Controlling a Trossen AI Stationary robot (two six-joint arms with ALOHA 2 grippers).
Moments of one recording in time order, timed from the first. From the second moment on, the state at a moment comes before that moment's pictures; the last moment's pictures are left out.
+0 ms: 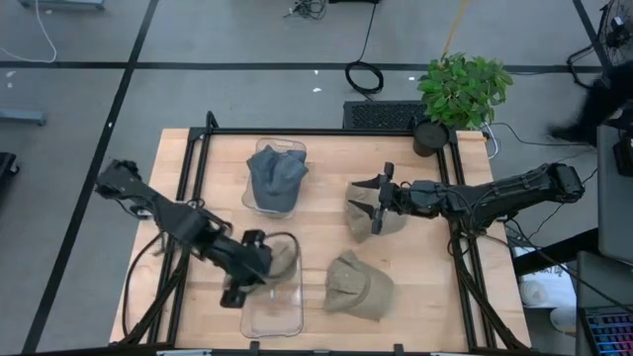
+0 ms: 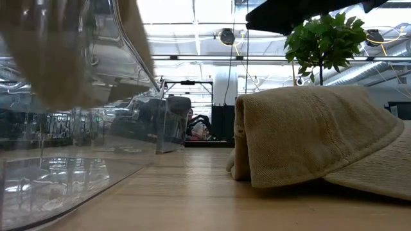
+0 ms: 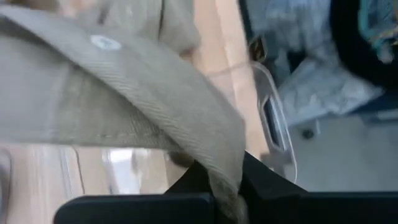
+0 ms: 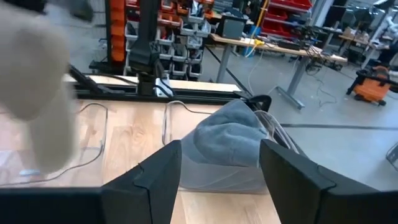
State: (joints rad) left arm -0.53 1.47 1.47 -0.97 0.04 -0.41; right arm 0.12 1.09 0.67 0.26 0.36 -0.08
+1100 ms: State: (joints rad) left arm -0.64 1.79 1.78 -1.09 0.11 -0.66; right arm 0.11 1.09 0.67 0.26 0.36 -0.06
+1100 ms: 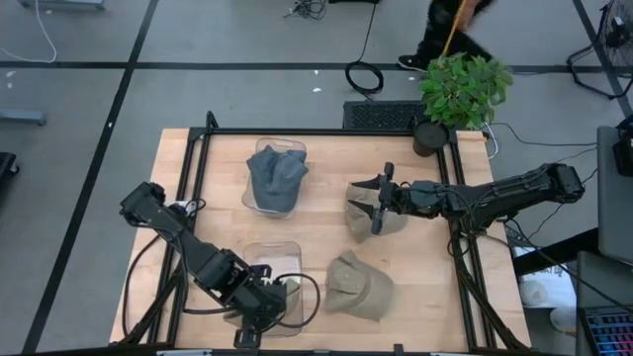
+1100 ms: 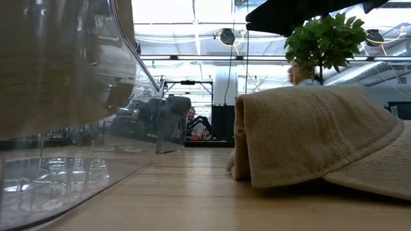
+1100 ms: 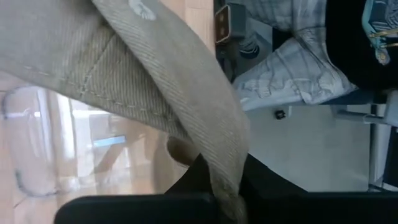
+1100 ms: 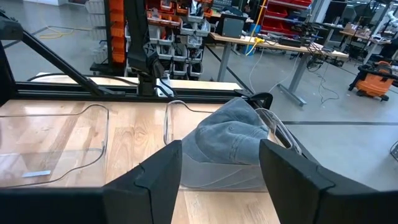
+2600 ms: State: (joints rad) left arm -0.52 1.79 1.69 -1.05 0.03 -0.89; right arm 0.11 1.09 0.67 0.25 0.36 -0.06
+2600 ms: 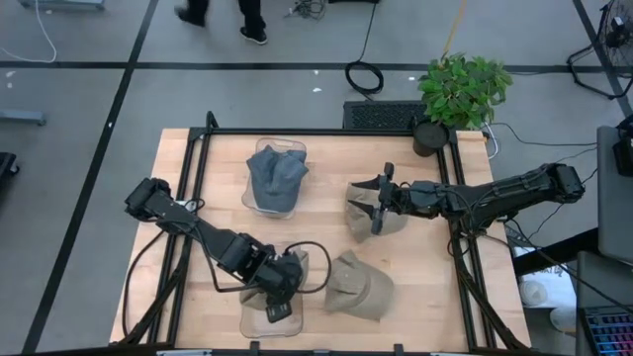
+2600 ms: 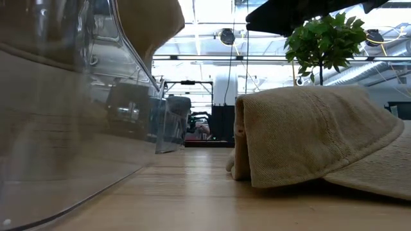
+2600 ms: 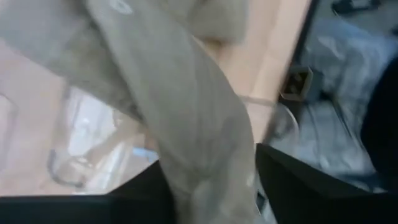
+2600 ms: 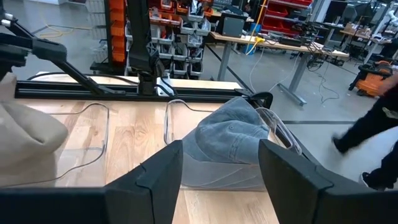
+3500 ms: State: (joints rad) left arm -0.39 1.71 1.69 -1.54 0.00 -0.92; right arm 0.11 1.09 0.67 0.23 0.36 -0.05
